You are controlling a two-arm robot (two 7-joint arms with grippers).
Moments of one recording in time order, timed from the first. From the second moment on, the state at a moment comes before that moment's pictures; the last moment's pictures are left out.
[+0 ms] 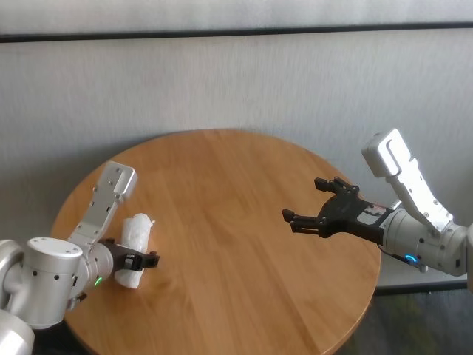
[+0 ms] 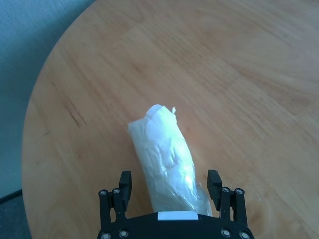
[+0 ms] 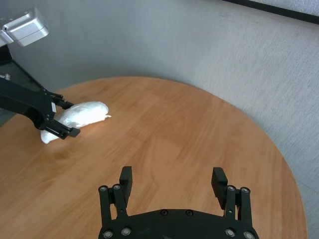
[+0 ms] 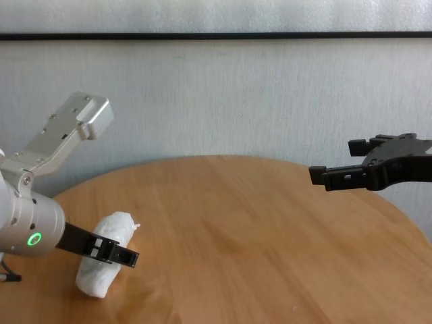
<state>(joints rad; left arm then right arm) -0.38 0.34 0.44 -1.37 -0.30 0.69 -0.02 0.35 0.54 -0.44 -1.50 0.34 0.26 0.47</state>
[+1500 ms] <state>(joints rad) -0.38 0.34 0.44 -1.37 -0.31 0.69 -0.02 0.35 0.54 -0.44 -1.50 0.34 0.26 0.47</state>
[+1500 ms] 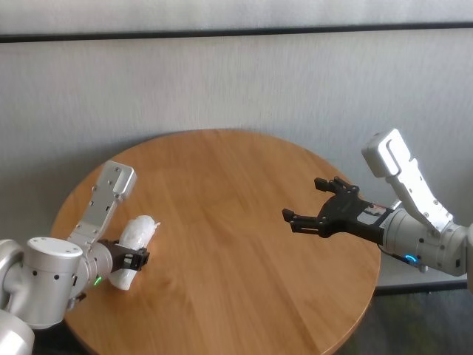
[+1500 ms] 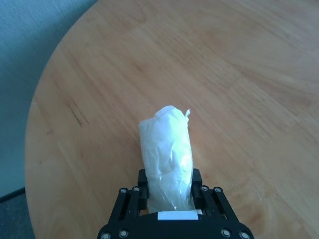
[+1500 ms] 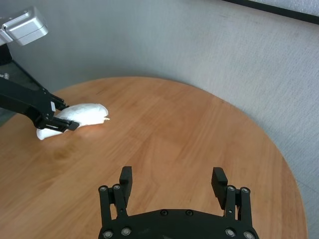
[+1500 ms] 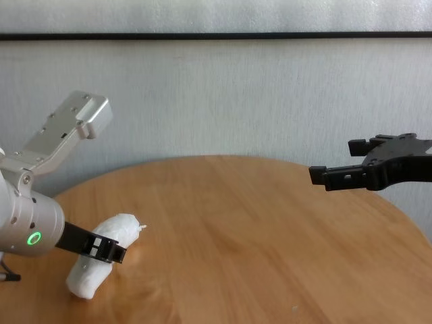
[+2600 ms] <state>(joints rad) -0.37 0.36 0.45 -1.40 -0.29 0.56 -0.09 0.35 0.54 -0.44 -1.50 0.34 0.26 0.47</state>
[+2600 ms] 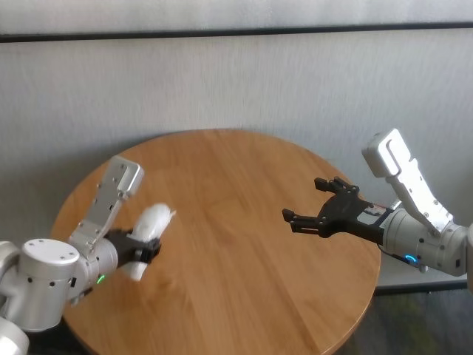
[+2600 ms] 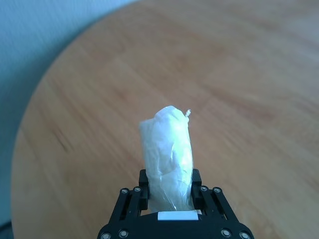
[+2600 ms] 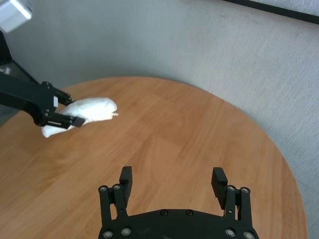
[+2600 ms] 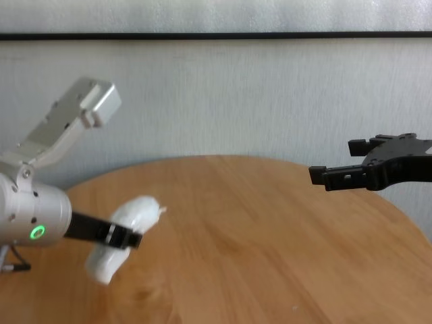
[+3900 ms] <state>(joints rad) -0.34 0.32 0.48 -1.47 -0.26 0.00 -0.38 0.35 0.54 -0.44 -1.50 0.34 0.26 0.47</state>
